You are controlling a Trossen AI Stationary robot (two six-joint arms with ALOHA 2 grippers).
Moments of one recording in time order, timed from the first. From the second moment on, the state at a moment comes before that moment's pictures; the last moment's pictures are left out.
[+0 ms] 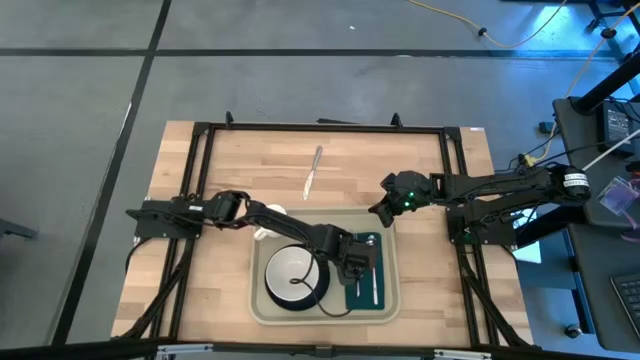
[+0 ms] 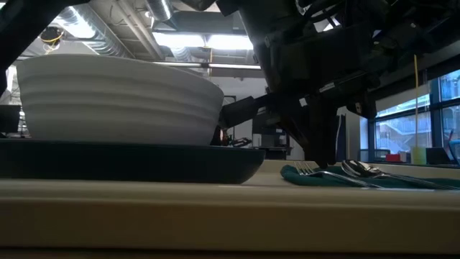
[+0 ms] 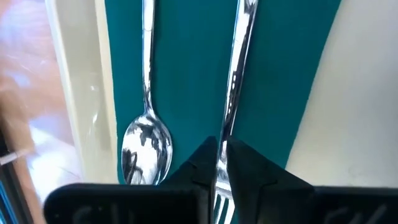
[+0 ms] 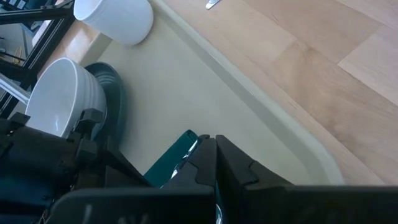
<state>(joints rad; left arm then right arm) -0.24 2.40 2.02 -0.77 -0.20 1.19 -0.08 1.12 0.55 -0.14 -0.08 0.76</state>
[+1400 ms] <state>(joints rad) -0.29 2.42 2.02 -0.72 -0.22 1.27 -0.08 1.12 0.55 -0.15 -0.08 0.75</state>
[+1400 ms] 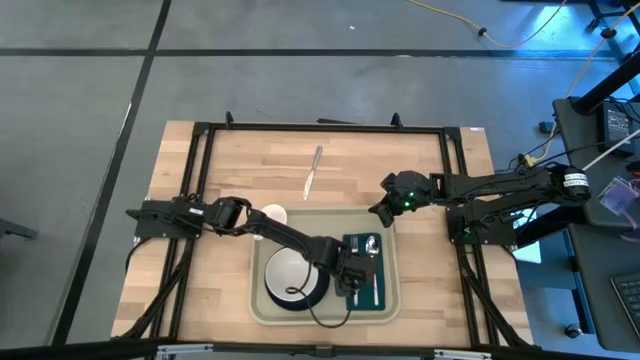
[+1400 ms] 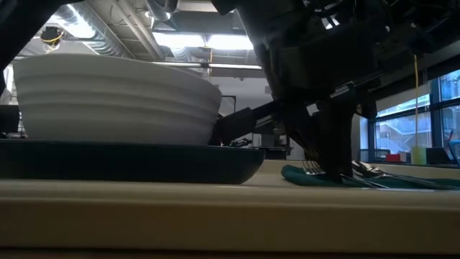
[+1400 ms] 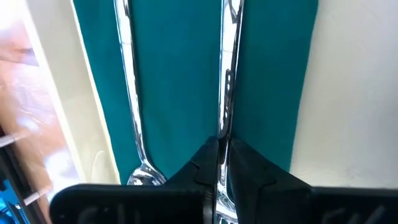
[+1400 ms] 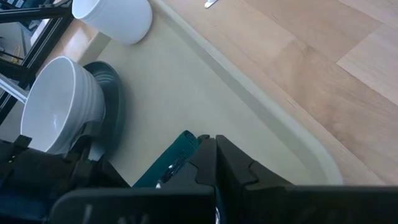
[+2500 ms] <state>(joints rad) -0.29 2.42 2.02 -0.73 -0.27 1.24 -0.08 1.12 0.55 -0.15 -0.08 0.76</state>
